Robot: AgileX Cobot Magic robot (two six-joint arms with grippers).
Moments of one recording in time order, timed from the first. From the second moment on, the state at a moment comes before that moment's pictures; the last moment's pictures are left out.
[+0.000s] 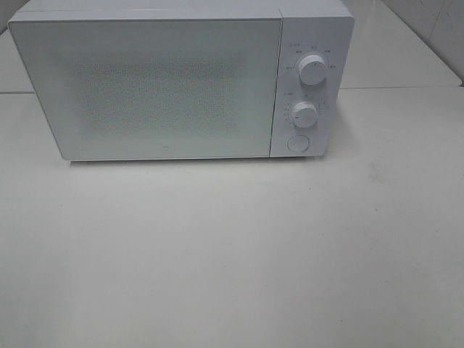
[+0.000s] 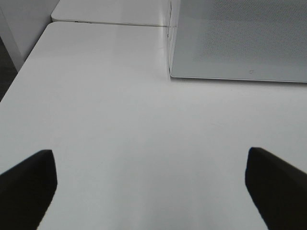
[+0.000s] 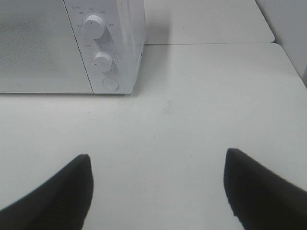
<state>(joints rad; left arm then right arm) 0.08 -0.01 -0.52 -0.09 1.07 0.05 0.08 0.05 -0.54 0.02 0.92 0.02</state>
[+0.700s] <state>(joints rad) 0.08 -0.01 -0.52 -0.09 1.07 0.05 0.08 0.46 -0.54 0.02 0.46 0.02</state>
